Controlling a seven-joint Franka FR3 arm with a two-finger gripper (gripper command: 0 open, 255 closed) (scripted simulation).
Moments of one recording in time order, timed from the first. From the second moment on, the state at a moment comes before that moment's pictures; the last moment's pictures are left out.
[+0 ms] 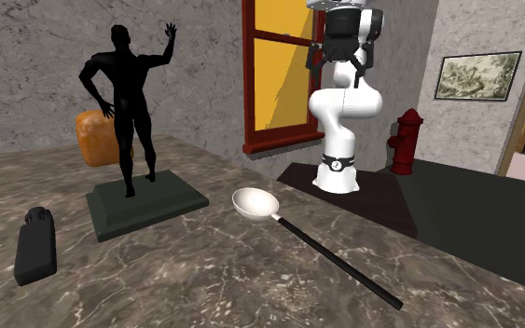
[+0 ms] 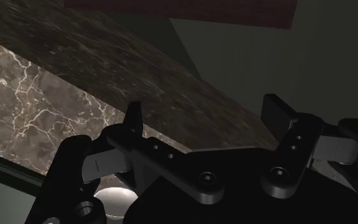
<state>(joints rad) 0.02 -0.77 -0.02 -2.44 -0.03 1.61 -0.12</state>
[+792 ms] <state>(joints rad) 0.09 -0.43 -0.20 -2.34 -0.05 1.88 -0.51</state>
